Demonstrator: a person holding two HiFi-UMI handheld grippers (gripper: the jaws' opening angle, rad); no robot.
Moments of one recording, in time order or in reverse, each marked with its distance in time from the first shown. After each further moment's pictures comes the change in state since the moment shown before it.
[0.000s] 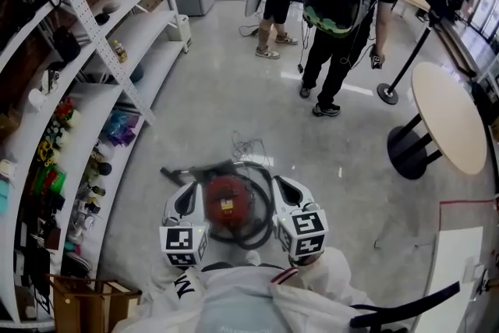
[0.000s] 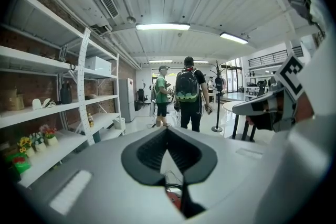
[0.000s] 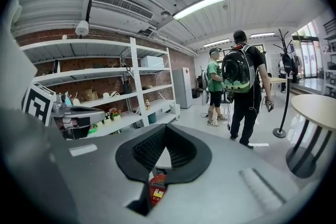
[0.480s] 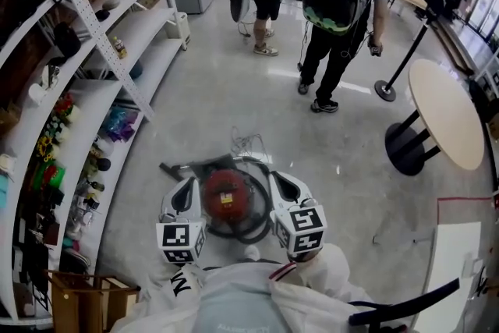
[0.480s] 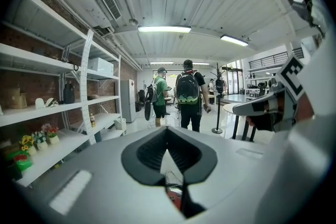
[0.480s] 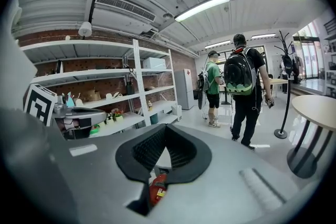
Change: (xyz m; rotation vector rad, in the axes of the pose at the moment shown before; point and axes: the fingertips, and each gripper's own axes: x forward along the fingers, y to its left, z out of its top) left arm -0.020 -0.001 0.000 -0.005 -0.016 0.007; right arm -0.016 0.015 -0.001 -0.005 -0.018 0.014
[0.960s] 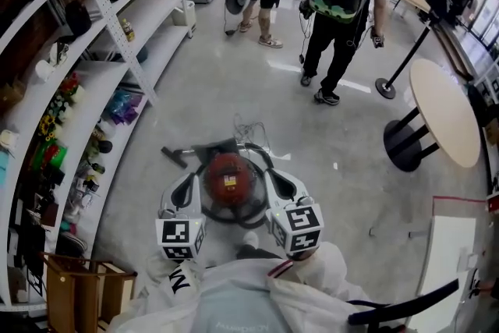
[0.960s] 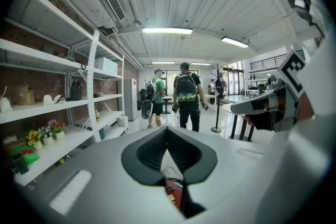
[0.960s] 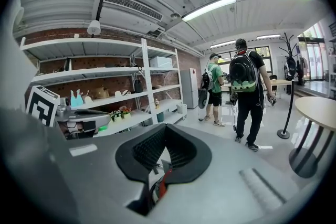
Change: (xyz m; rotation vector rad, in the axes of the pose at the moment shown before) left arm -0.059 0.012 -0.019 -0.019 0.007 0.006; right arm -0.026 0.063 -0.014 -0.027 0.014 0.034
